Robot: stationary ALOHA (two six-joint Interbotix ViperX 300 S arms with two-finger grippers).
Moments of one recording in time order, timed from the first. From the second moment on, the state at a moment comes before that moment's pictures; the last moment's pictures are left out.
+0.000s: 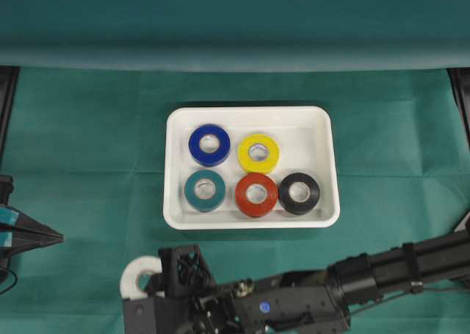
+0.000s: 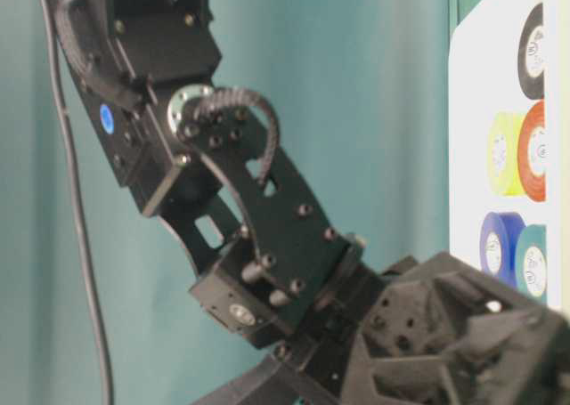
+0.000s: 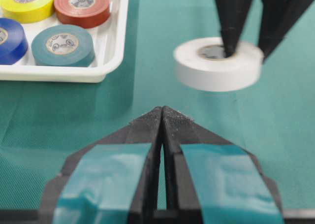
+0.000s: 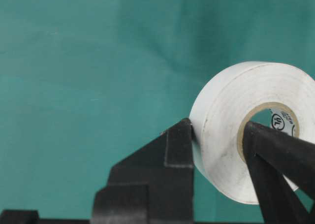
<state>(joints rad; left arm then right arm) 0.00 -1.37 1.50 -0.02 0.09 -0.02 0.18 0.47 -0.06 -0.51 0.47 0.54</state>
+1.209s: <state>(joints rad) 0.00 -1.37 1.50 -0.02 0.09 -0.02 -0.17 0.22 0.28 -0.56 0.42 0.51</state>
